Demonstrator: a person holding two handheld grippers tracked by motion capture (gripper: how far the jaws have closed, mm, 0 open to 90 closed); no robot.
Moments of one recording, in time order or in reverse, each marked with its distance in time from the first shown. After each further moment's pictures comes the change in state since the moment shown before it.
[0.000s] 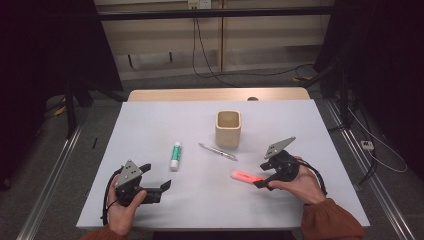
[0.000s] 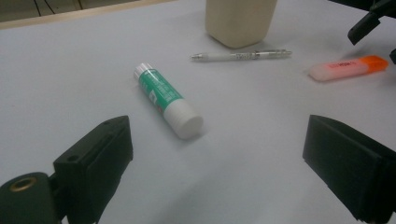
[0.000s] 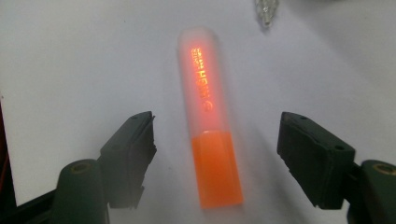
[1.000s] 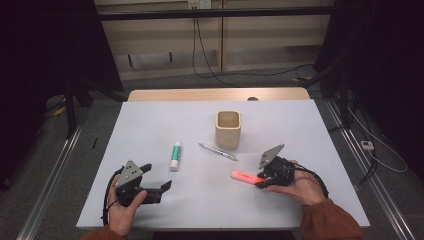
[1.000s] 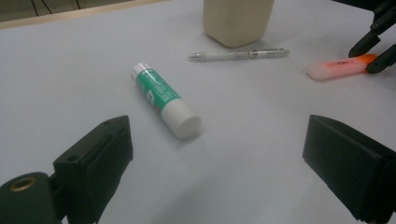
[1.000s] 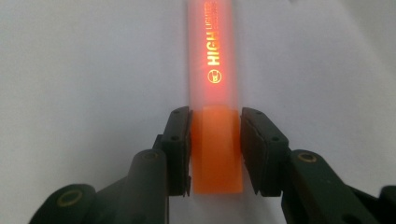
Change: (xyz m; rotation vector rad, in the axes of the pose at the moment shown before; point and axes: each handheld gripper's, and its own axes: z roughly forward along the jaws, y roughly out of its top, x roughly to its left) left arm -0.001 0.000 0.001 0.005 -0.006 0.005; right arm 0.006 -0.003 0.013 0.123 -0.052 -0.176
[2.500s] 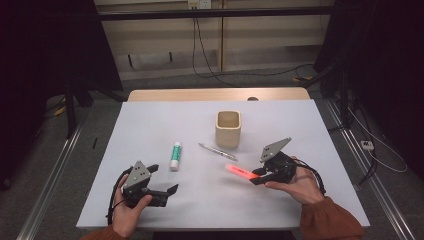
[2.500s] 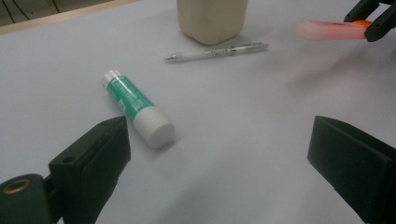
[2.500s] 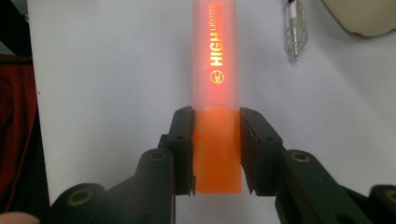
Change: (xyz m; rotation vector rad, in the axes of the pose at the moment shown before) left arm -0.016 0.008 0.009 0.008 -0.043 0.093; right arm 0.007 0.018 -0.025 -0.141 0.062 0.057
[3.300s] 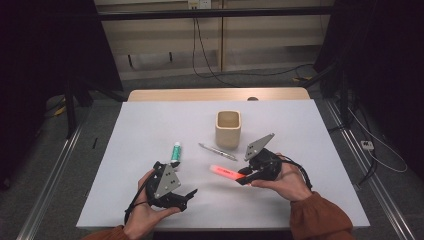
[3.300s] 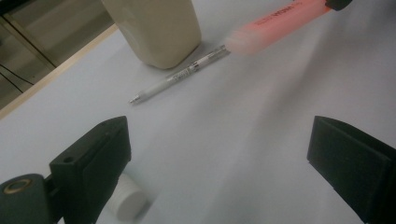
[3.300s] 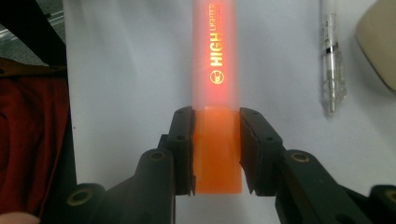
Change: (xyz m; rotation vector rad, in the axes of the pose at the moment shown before) left arm -0.043 0.024 0.033 0.052 -0.009 0.357; right arm 0.014 0.039 0.012 0.011 0.067 -0.048
